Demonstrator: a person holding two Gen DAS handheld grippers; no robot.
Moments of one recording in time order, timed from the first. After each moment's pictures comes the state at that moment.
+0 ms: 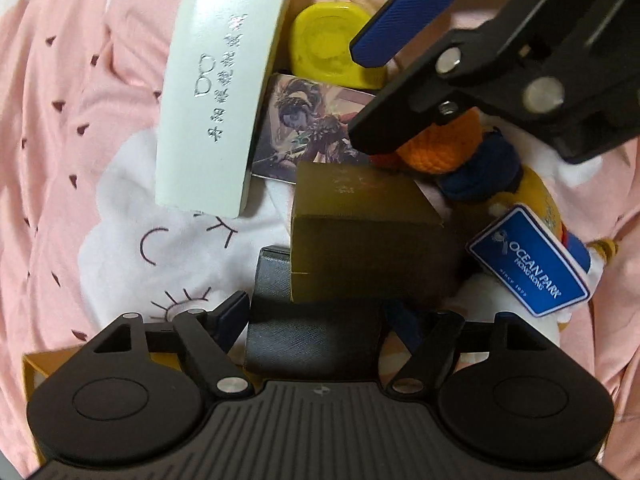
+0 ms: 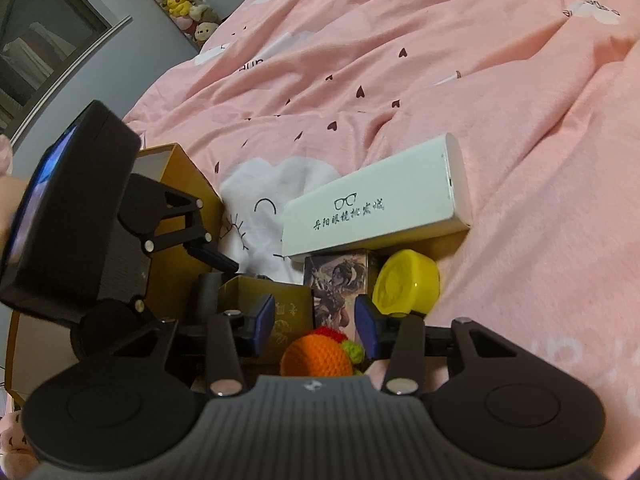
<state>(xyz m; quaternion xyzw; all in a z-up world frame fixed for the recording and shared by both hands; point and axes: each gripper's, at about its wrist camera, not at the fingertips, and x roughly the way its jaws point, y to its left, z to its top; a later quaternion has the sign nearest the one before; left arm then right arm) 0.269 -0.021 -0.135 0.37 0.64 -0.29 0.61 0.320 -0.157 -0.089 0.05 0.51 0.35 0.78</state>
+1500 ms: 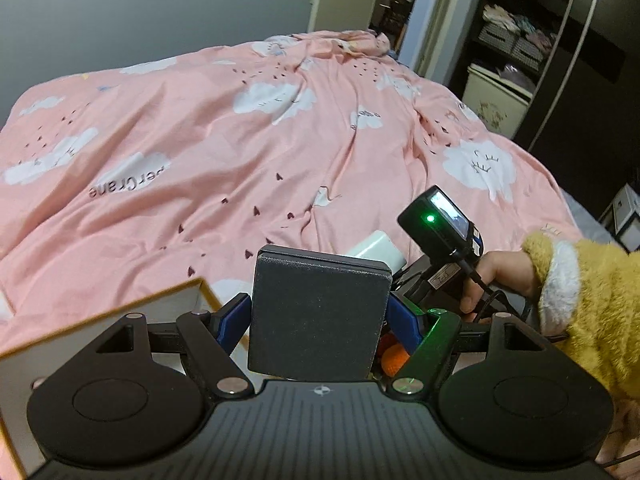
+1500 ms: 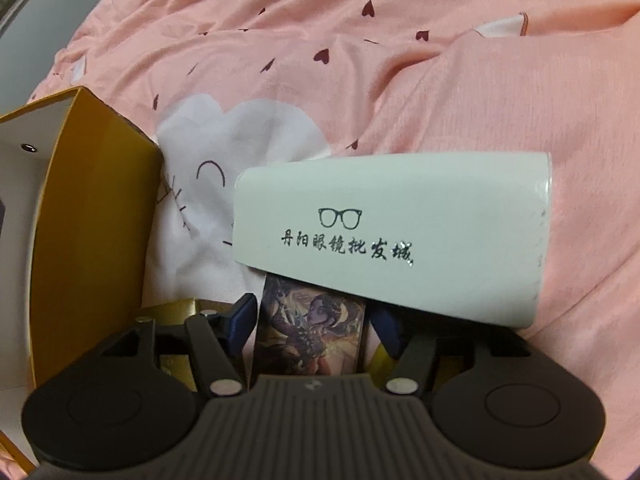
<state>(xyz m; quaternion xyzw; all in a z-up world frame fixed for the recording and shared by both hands) 0.208 0.087 0.034 -0.01 0.42 -0.18 0.89 0.382 -0.091 -0.136 -0.05 0.61 0.34 0.71</state>
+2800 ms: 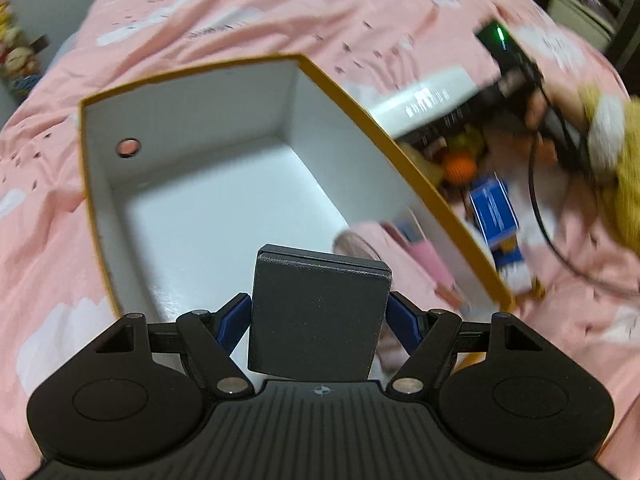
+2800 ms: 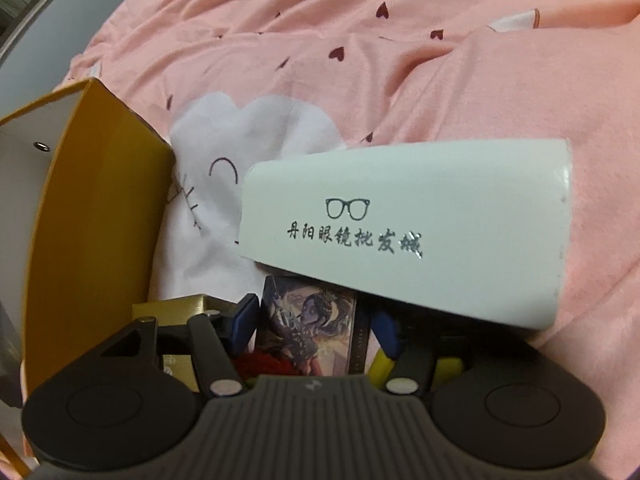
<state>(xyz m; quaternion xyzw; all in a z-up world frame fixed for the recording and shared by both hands) 0.100 0.120 -0.013 0.05 0.56 -0.07 0.83 0.374 -0.095 -0.143 -0.03 0.59 0.36 0.72</state>
